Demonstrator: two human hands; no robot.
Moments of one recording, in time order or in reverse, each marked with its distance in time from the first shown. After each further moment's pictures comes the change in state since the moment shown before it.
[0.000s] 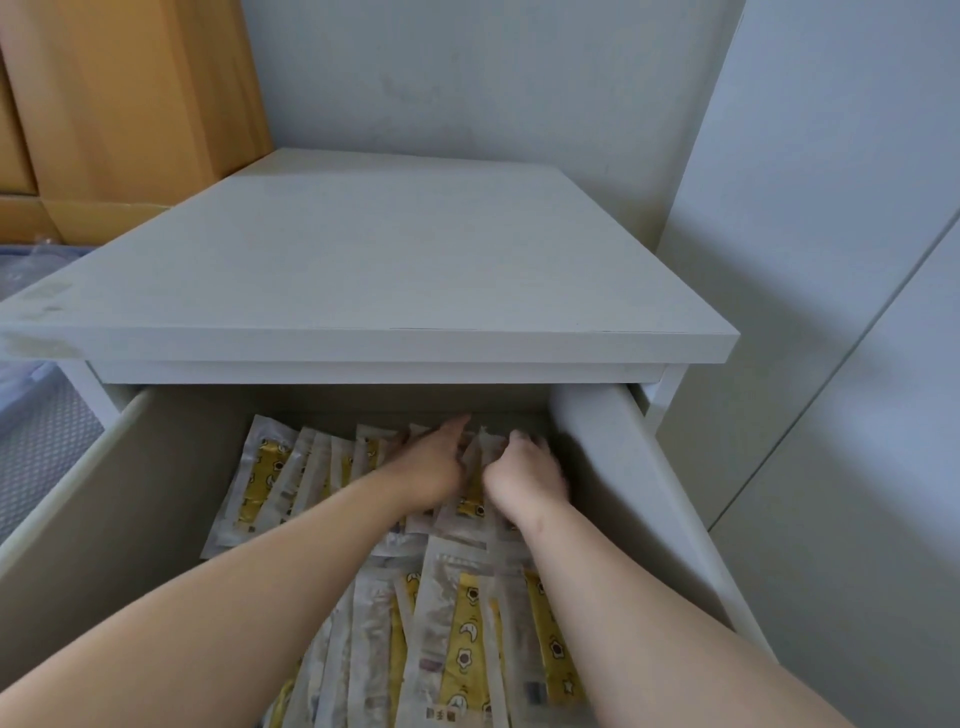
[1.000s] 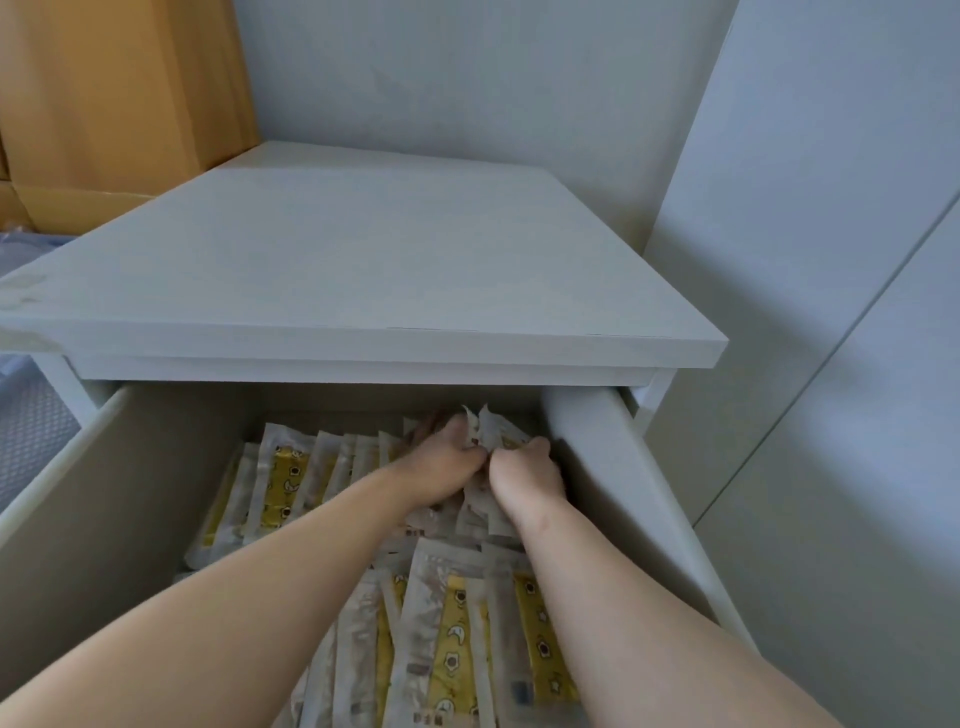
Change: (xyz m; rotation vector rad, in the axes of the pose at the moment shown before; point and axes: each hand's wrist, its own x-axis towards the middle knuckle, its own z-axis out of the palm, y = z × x) left_hand -0.004 0.021 0.001 -0.260 -0.022 -0.003; right_hand 0.008 0.002 0.004 0.355 0.070 0.262
